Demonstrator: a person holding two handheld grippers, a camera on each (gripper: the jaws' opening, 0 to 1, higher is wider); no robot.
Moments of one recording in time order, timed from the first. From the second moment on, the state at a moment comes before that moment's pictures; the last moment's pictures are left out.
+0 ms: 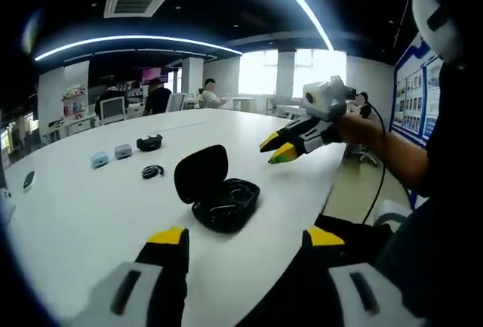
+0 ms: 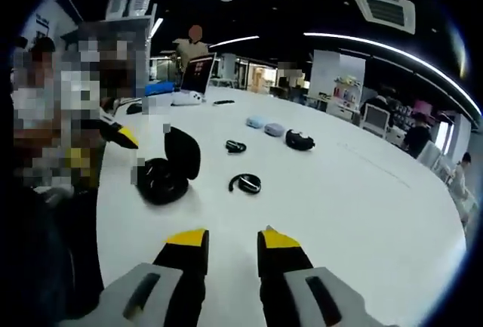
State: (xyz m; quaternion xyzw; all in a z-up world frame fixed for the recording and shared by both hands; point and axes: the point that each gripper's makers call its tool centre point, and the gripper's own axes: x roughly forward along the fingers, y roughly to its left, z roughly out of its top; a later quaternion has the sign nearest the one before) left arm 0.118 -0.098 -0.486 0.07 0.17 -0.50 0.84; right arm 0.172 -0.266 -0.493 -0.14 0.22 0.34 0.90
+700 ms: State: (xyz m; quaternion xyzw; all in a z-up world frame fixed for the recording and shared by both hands) left arm 0.112 -0.081 -0.488 0.06 0.17 -0.49 0.85; right arm 0.232 -0.221 -0.503 -0.13 0.26 0.40 0.87
